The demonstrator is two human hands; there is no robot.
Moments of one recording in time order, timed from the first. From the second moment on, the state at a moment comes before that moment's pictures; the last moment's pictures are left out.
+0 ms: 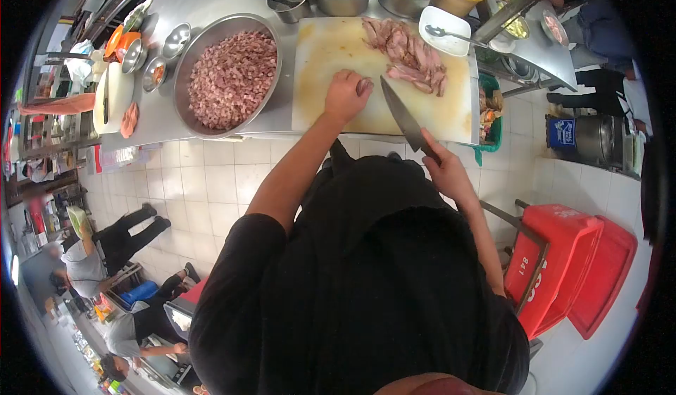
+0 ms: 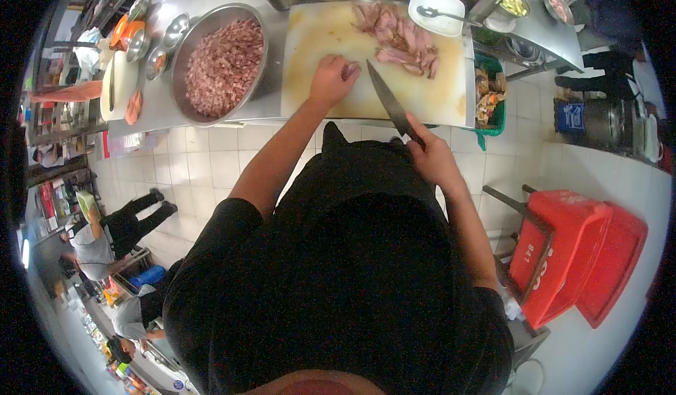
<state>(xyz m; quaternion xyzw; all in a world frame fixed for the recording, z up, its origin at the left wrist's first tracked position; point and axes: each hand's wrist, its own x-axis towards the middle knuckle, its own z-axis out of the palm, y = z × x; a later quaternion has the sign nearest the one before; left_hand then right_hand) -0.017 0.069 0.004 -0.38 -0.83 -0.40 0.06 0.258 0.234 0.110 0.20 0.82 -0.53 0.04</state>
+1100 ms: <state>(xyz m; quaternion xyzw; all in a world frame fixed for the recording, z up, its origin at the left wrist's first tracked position) 0.008 0.075 -0.018 -0.44 -0.80 -0.40 0.06 0.177 0.238 0.055 0.11 0.96 -0.25 0.04</state>
